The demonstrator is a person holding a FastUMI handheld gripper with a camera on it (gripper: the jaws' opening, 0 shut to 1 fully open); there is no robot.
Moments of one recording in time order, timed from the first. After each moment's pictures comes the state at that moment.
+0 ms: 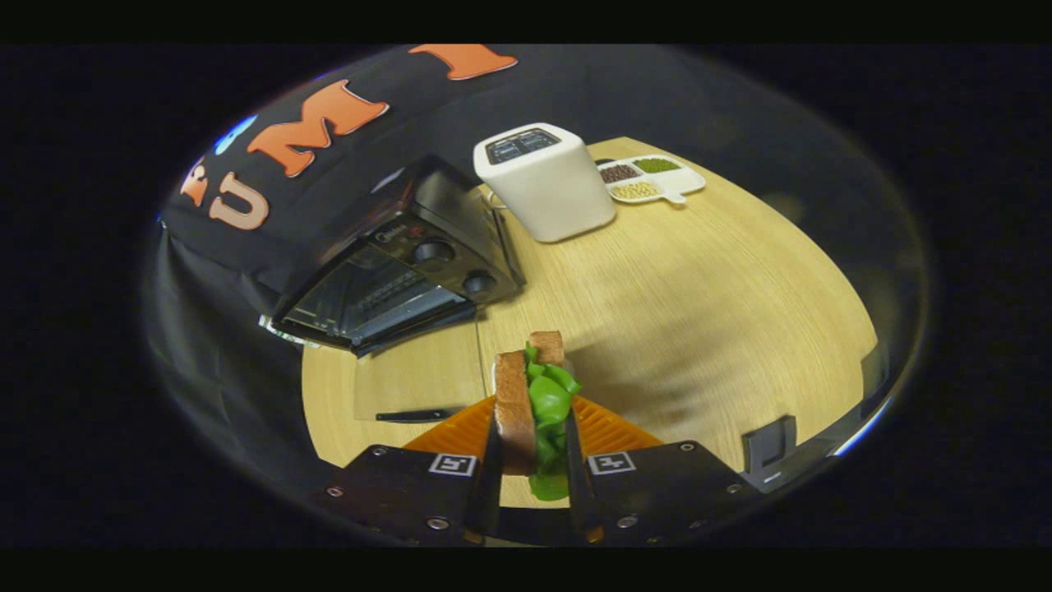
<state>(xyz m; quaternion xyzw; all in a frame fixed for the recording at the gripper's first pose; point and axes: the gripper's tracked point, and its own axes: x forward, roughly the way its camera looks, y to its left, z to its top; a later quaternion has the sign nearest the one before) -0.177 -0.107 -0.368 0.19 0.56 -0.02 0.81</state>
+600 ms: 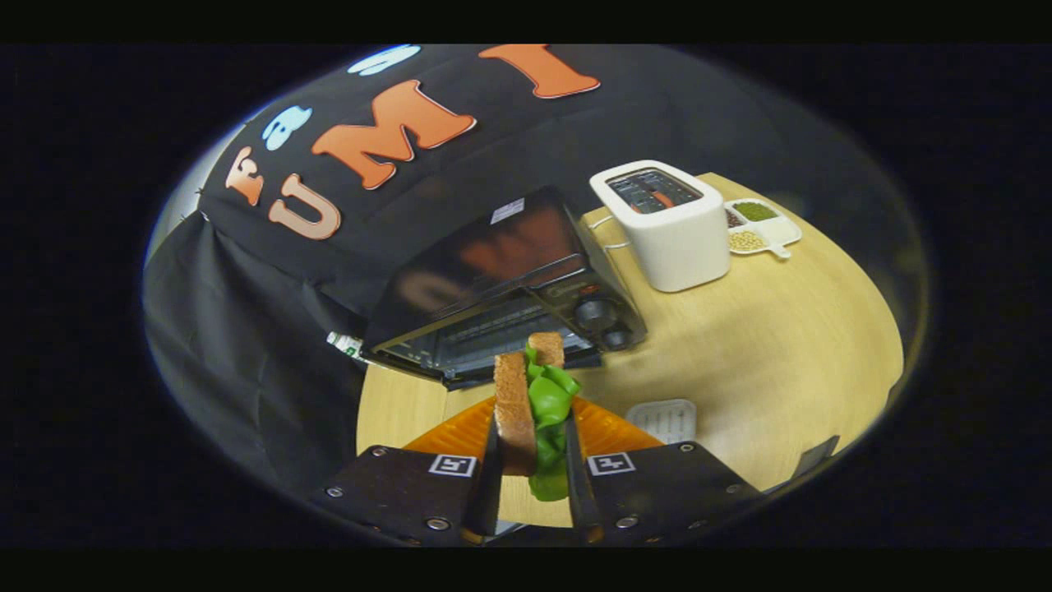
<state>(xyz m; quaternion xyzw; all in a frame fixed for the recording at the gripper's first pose) -0.106 -0.003 -0.333 0.24 0.49 0.07 0.84</state>
